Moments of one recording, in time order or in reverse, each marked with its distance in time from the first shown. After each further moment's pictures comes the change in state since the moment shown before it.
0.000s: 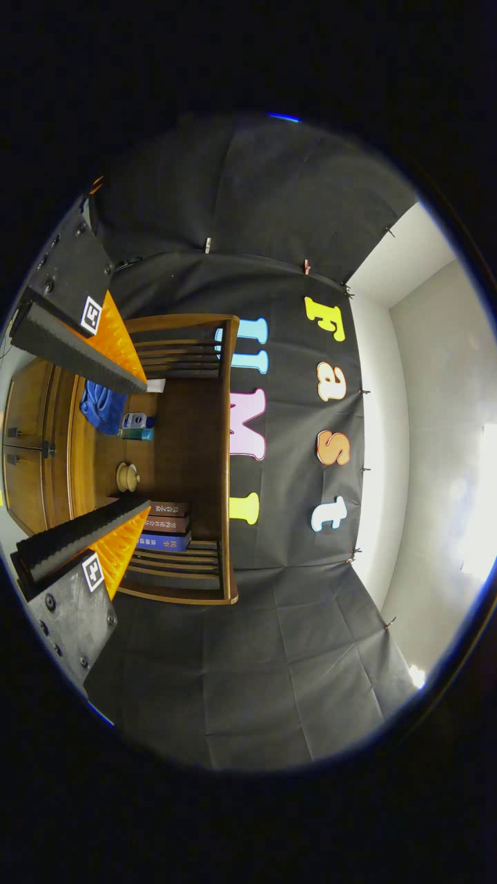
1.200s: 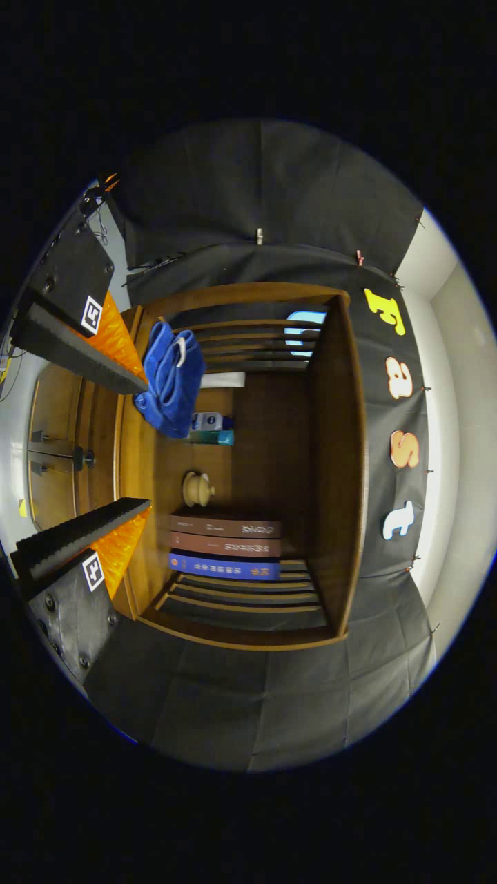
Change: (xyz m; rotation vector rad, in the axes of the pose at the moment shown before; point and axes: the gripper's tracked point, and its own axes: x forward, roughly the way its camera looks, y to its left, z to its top) arm 0.068 0.010 -0.202 0.006 0.298 0.009
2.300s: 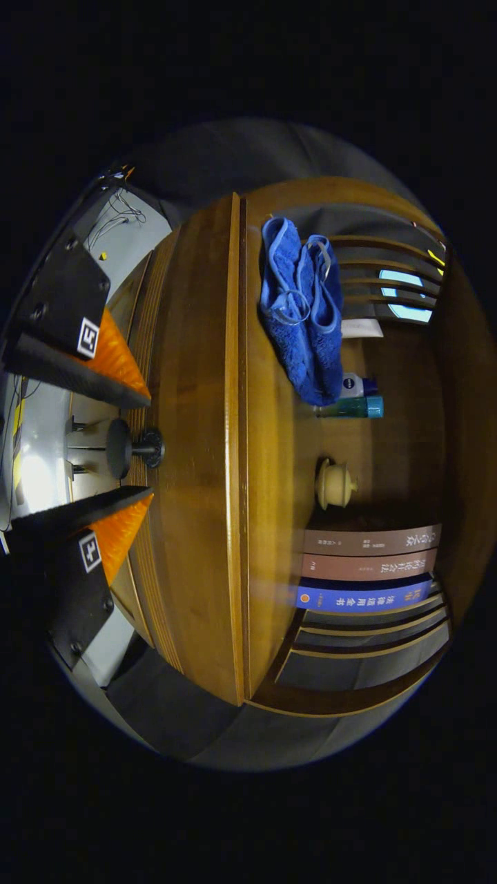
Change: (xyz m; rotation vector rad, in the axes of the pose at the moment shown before) arm 0.114 -0.016 -0.187 0.027 0.374 -0.086
